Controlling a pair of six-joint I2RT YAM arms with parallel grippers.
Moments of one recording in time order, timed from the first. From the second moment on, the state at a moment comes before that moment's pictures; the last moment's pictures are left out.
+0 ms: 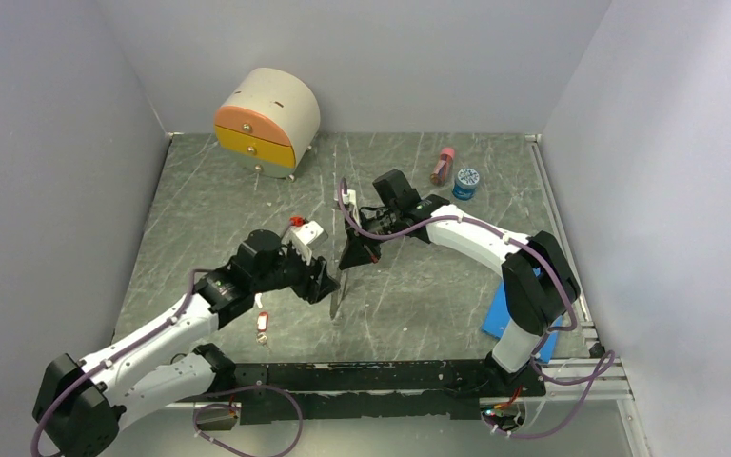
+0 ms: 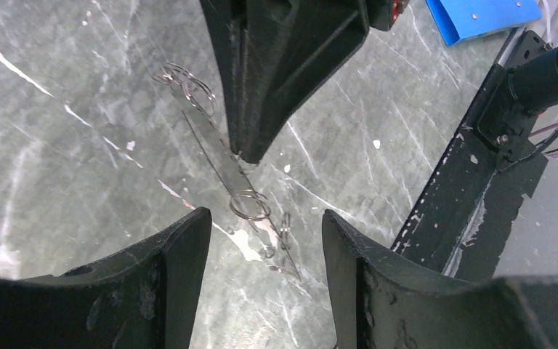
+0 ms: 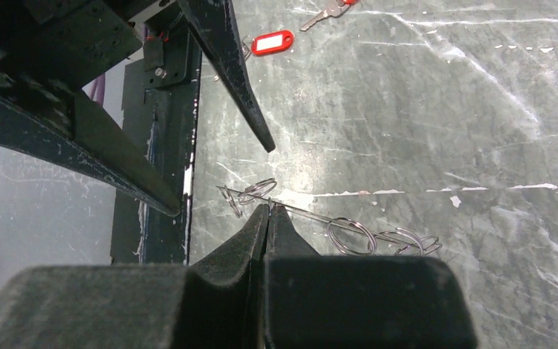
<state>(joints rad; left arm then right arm) -0.67 0.91 0.59 -0.15 0.34 -0.12 0.67 1.69 1.21 -0.37 -0.97 -0.28</state>
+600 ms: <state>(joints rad) -0.84 1.06 0.59 -0.18 0.13 -0.23 0.67 1.69 1.19 -0.32 -0.95 -0.26</state>
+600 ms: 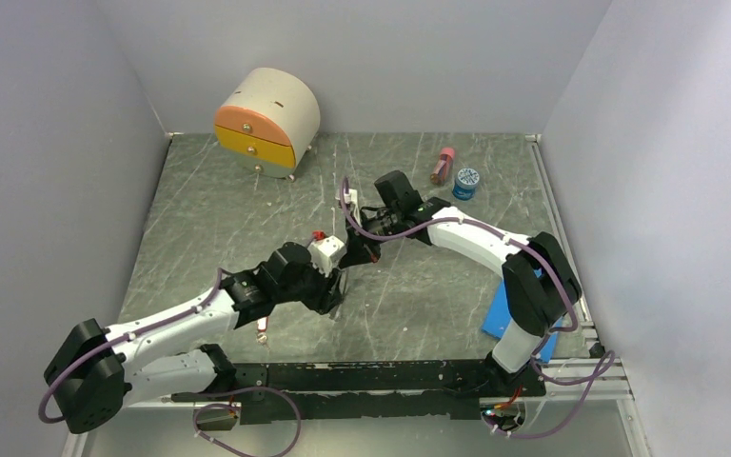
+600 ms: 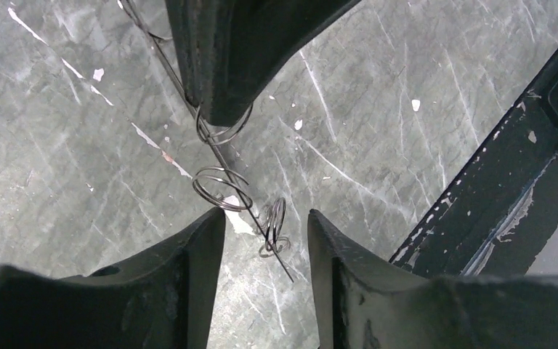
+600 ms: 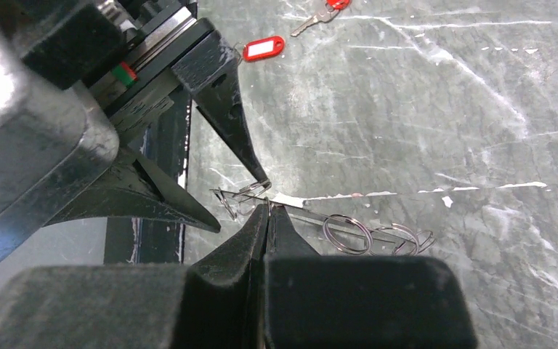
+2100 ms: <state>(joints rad) -0.89 1.10 0.63 -0.25 0.04 -0.15 0.66 1.65 1.14 -0.28 -0.98 0.02</state>
